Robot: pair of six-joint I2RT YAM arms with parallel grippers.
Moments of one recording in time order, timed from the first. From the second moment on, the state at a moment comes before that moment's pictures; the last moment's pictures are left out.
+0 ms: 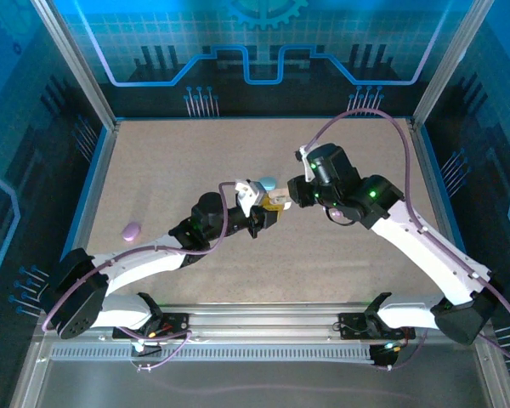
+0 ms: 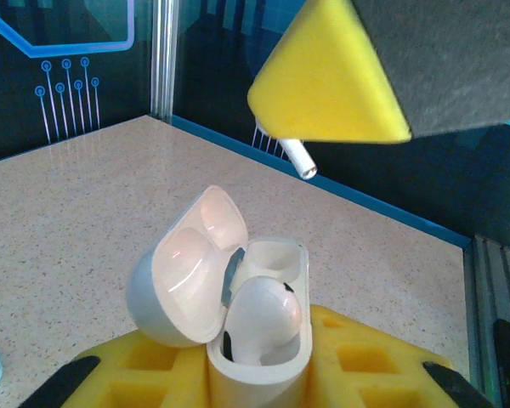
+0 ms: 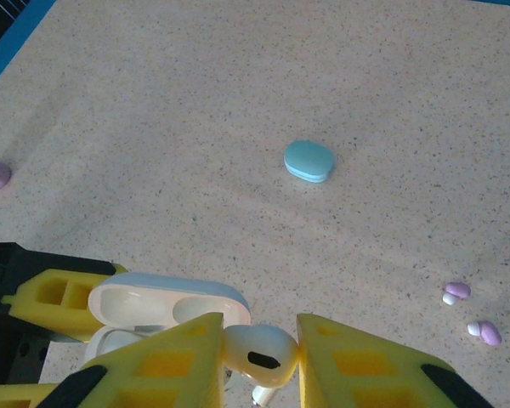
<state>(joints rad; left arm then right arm) -0.75 1.30 0.66 0.53 0.28 -0.17 0.71 1.25 1.37 -0.86 0.13 0.33</state>
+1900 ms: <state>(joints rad) -0.75 1.30 0.65 0.63 0.31 -0.19 0.71 1.17 1.22 -0.73 -0.06 0.31</state>
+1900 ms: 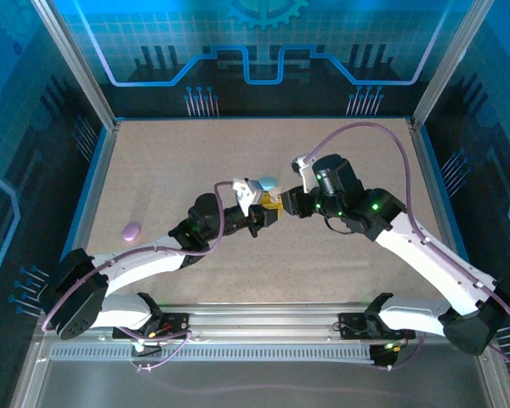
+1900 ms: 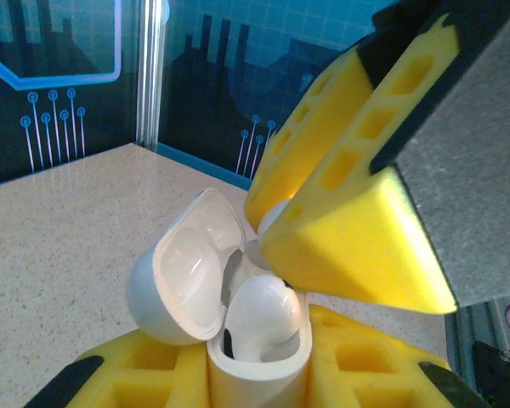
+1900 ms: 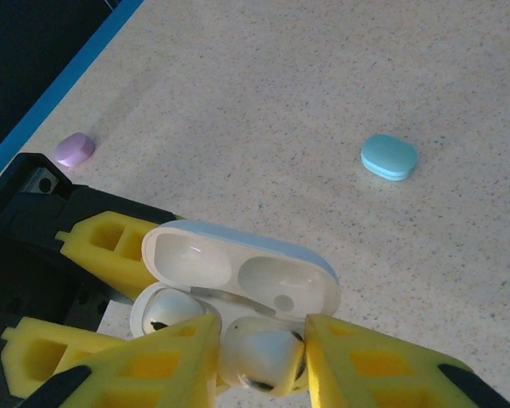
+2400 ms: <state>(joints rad) -0.75 1.30 0.64 0.66 0.33 -0.16 0.68 1.14 1.22 -0.71 -0.11 0.38</state>
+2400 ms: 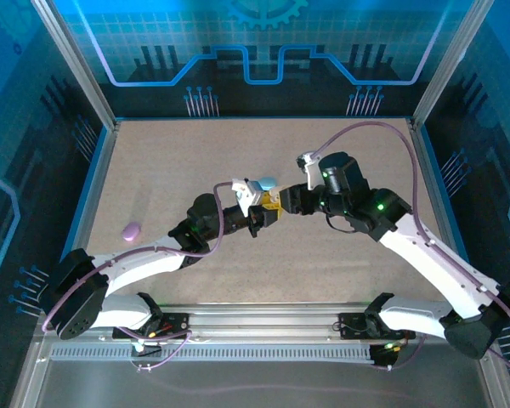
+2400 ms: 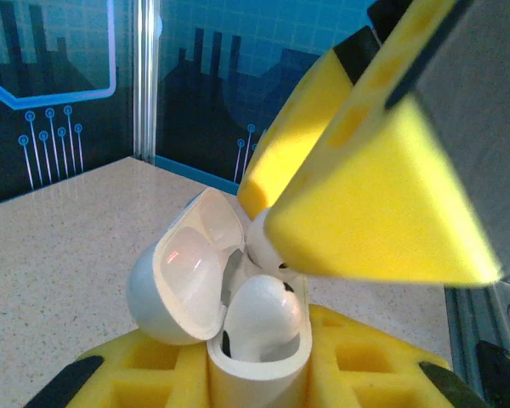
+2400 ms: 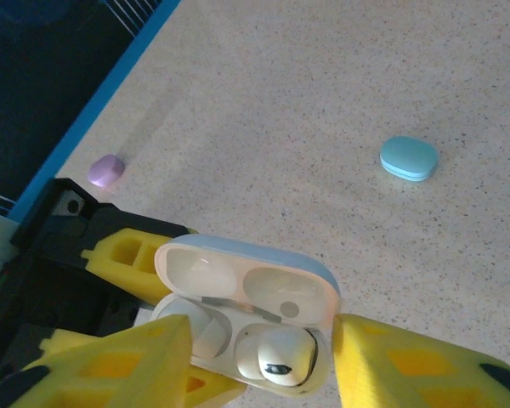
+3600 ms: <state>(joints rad) -0.75 1.29 0.62 0.71 0.36 -0.06 0.51 1.11 1.24 -0.72 -0.25 0.41</state>
